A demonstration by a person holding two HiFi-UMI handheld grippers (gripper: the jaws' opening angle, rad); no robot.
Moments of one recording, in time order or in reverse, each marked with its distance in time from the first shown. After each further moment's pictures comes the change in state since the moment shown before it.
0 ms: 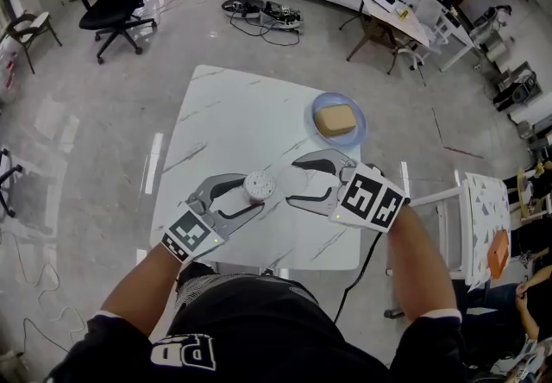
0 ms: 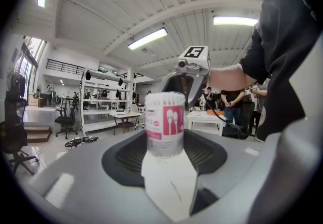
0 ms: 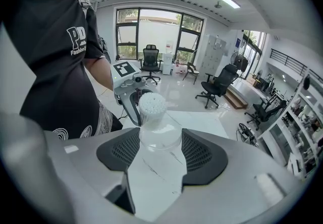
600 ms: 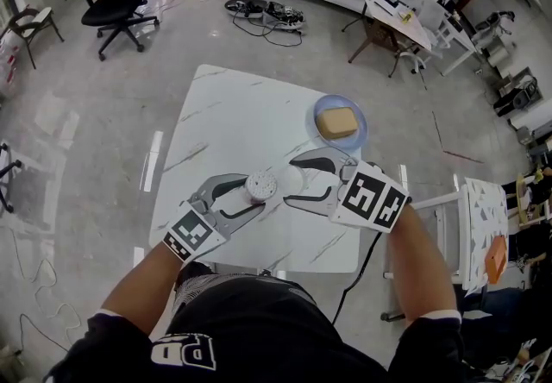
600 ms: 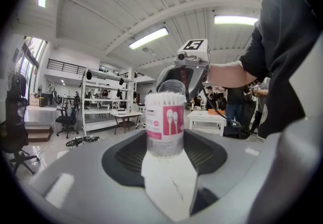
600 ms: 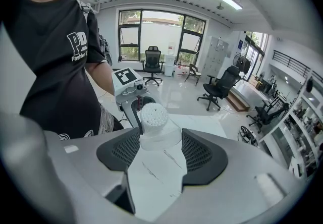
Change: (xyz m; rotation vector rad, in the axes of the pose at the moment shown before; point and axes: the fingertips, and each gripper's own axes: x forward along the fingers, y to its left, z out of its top) left arm 0.003 0.001 -0.008 -0.001 0.006 0.009; right arm -0.001 0.000 0.016 -0.019 -0.015 0.020
